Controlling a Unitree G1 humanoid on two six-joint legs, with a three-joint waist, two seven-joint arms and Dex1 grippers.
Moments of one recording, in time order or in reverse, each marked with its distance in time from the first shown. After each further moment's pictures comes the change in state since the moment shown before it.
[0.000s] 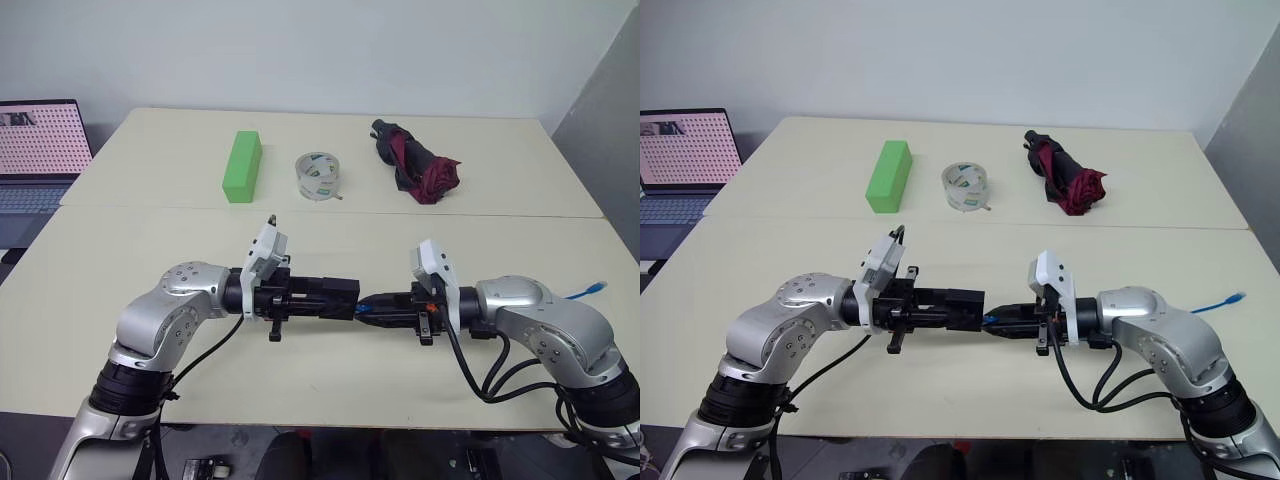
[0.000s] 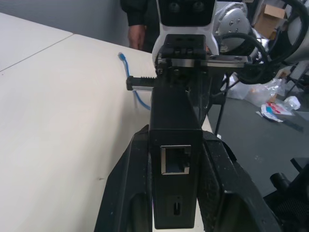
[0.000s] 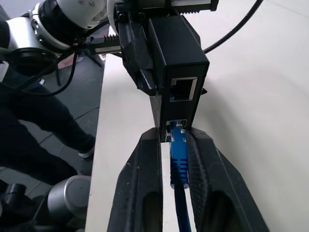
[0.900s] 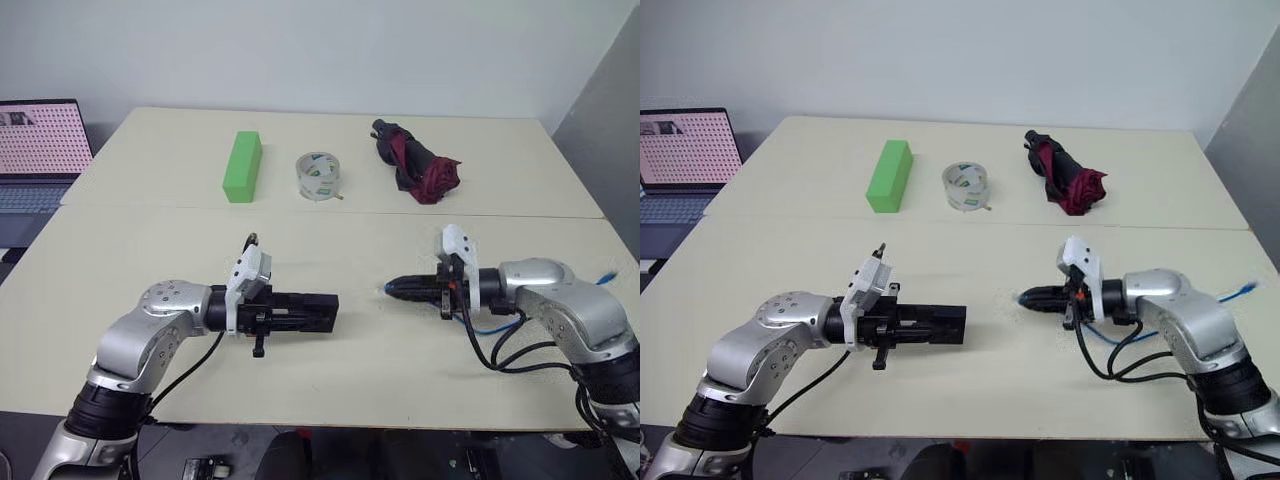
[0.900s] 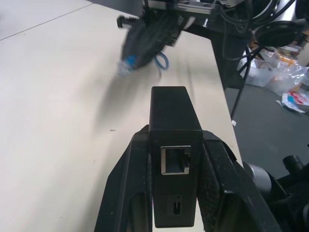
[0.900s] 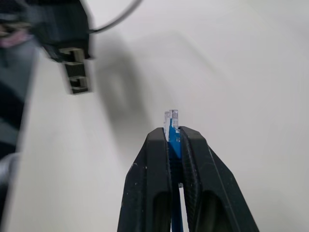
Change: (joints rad) left arm 0.127 0.064 0.044 0.007 0.061 -0.083 0.032; right arm -0.096 -0.048 -0.029 0.340 -0.284 -0.228 0.051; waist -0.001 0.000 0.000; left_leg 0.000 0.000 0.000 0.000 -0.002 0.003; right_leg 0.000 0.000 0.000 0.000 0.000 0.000
